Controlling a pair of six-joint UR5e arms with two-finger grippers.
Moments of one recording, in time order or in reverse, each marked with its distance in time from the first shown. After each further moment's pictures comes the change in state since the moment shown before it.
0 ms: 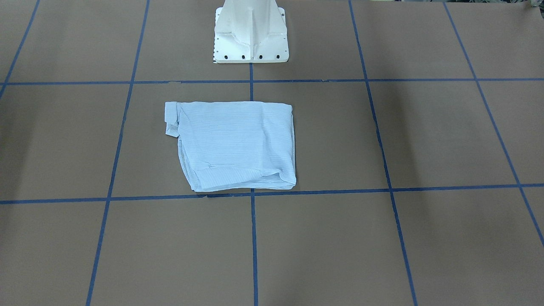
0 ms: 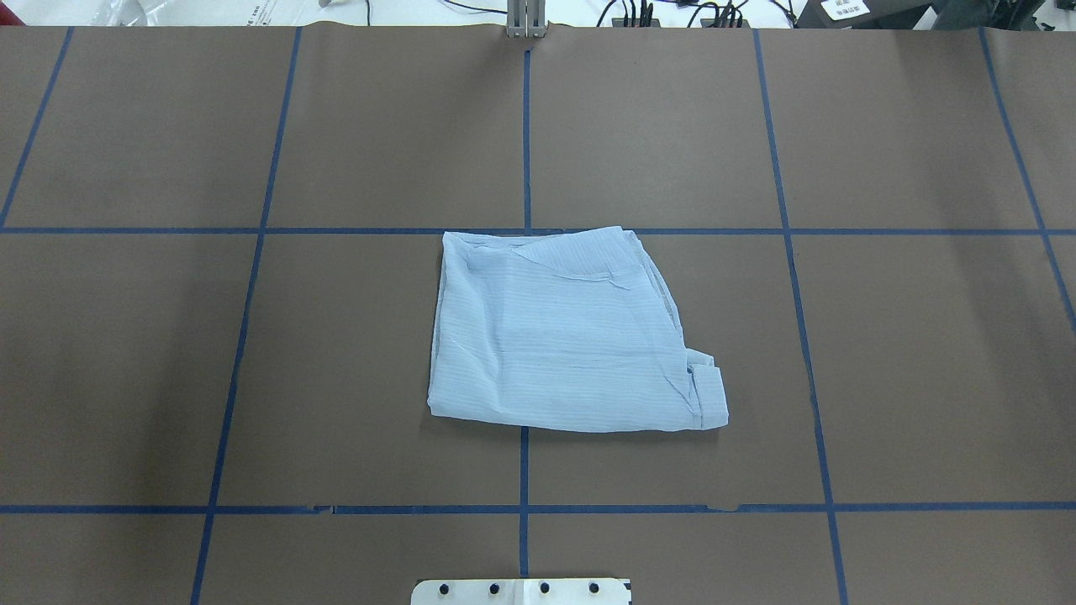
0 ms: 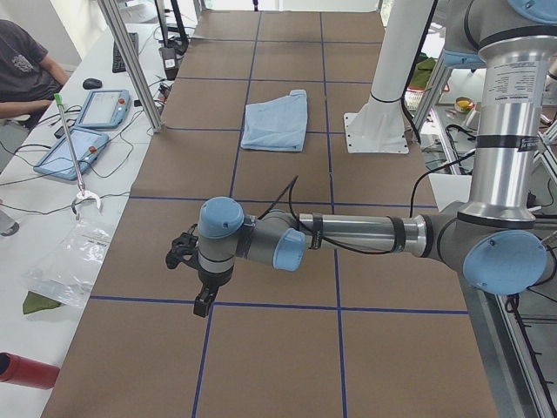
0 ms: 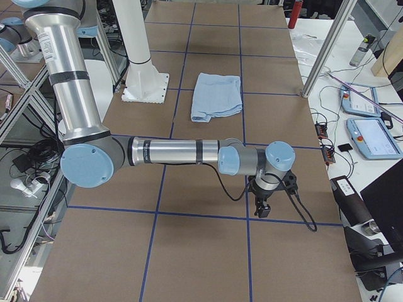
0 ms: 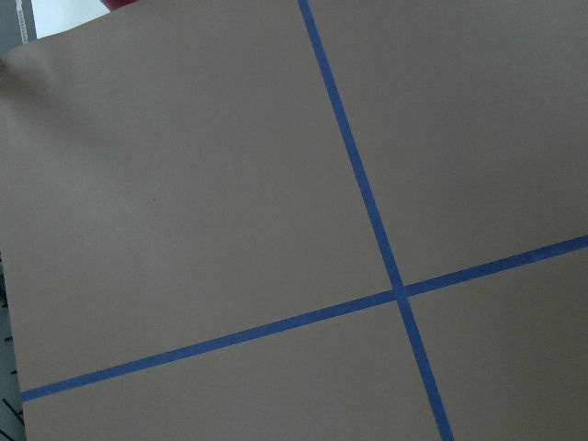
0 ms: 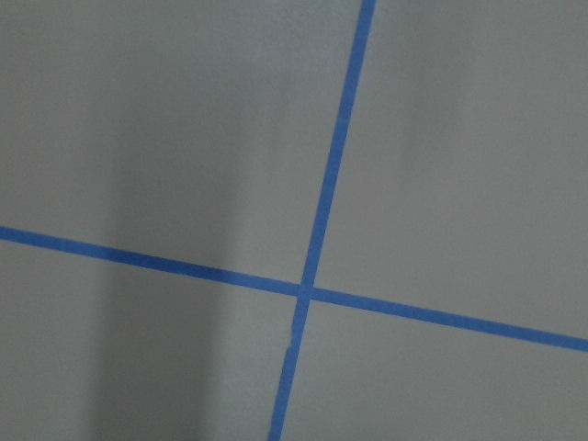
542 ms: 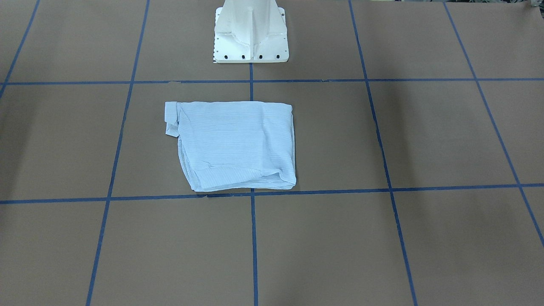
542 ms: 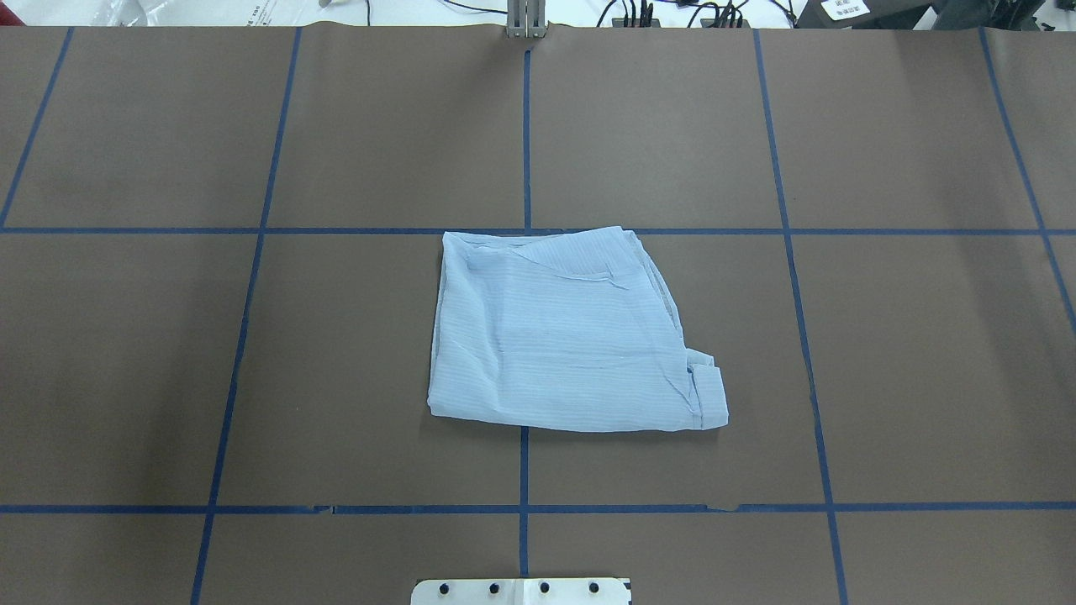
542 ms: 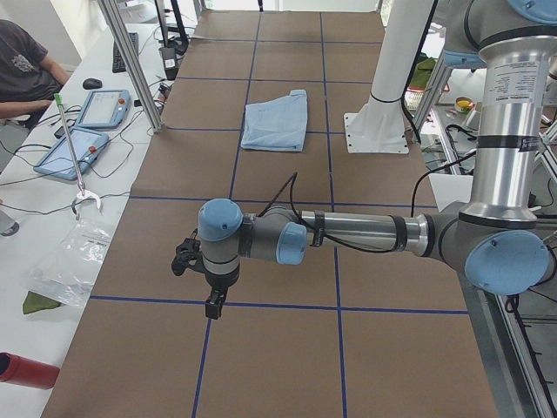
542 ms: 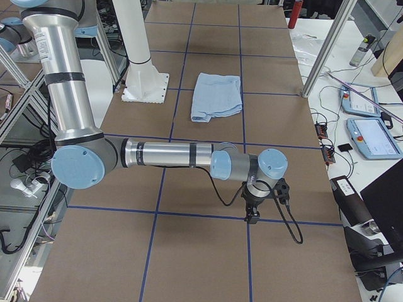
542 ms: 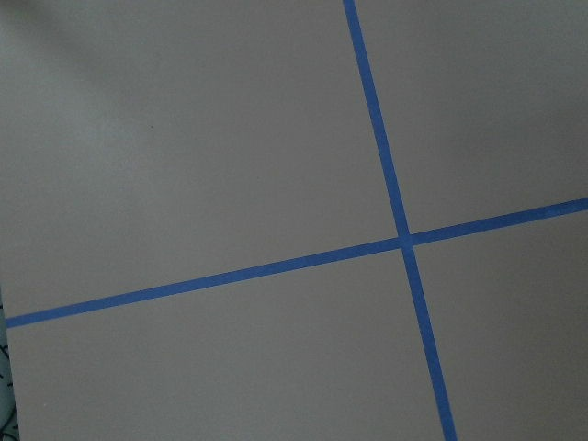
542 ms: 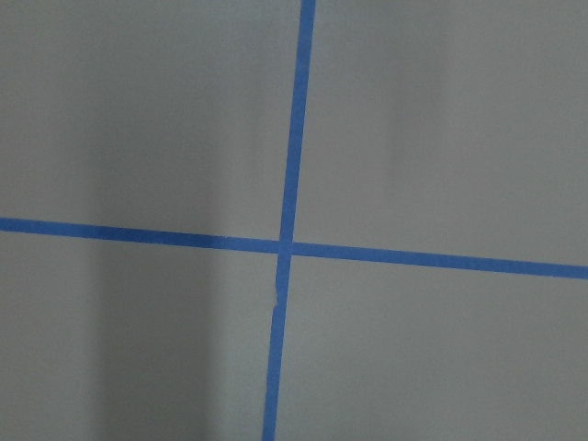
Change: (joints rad) left arm 0.000 0.008 -0.053 0.151 -0.036 -0.009; right arm 0.016 -0.049 0.064 -0.052 0.006 0.073
